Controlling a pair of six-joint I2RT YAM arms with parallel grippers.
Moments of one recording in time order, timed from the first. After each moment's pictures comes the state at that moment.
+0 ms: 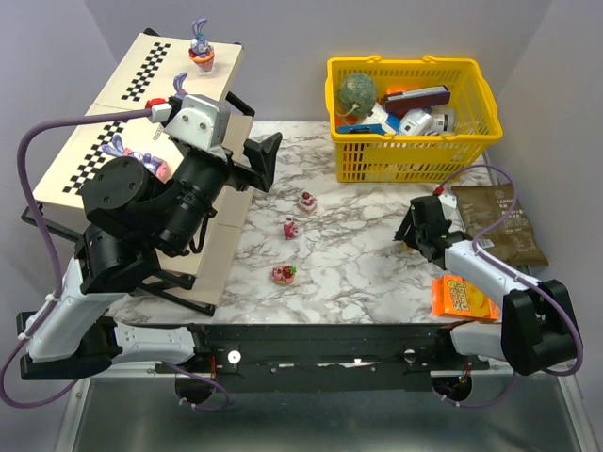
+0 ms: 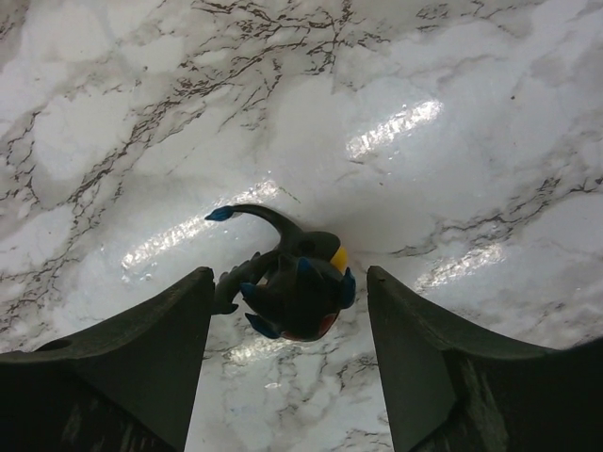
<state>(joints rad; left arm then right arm) -1.15 1.11 1.86 -0.49 -0.64 0.20 0.28 1.27 0.64 -0.22 0.38 0.60</state>
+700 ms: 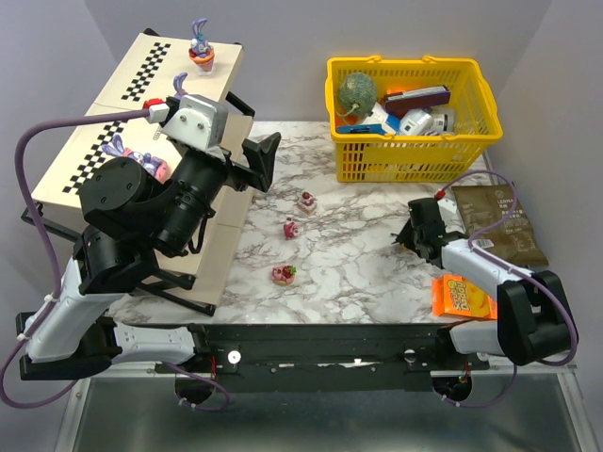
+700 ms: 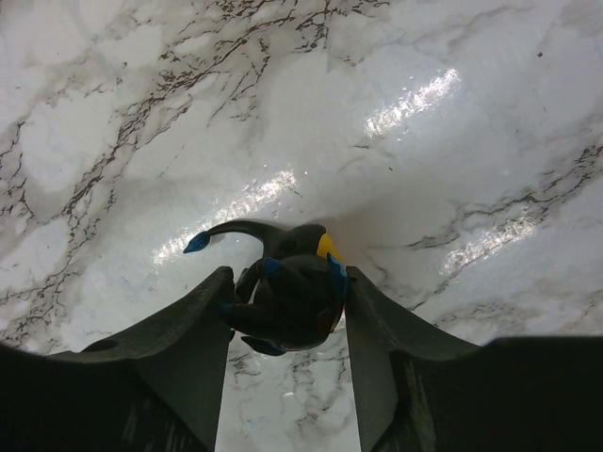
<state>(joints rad) -1.15 1.10 1.86 -0.49 -0.64 0.20 0.27 1.33 0.62 -0.19 0.36 0.72</state>
